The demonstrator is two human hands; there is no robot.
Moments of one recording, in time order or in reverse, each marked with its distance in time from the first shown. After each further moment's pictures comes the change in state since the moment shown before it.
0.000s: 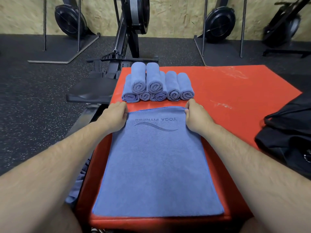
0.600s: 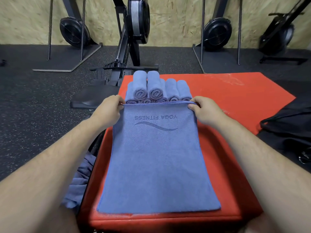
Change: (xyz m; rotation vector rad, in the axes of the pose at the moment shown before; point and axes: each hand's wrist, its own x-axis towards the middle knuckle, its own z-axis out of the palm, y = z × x) left_hand -0.003 0.002 -0.054 -0.164 0.161 -0.010; right_hand 0.007 0.002 -0.055 0.211 0.034 -0.065
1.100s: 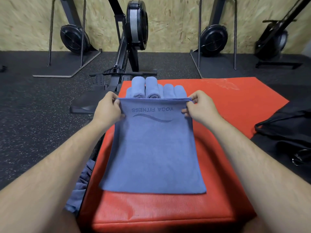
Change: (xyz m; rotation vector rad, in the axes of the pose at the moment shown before) left_hand -0.008 0.038 -0.014 -0.343 0.209 -0.251; right_hand -0.004 -0.034 -0.004 0.405 0.166 0.195
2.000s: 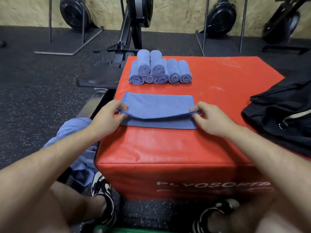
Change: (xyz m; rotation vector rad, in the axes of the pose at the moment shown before) left_hand -0.134 -0.064 -0.025 -0.005 -0.224 0.299; right_hand -0.130 0.057 -0.040 -0.435 -0.308 -0.350
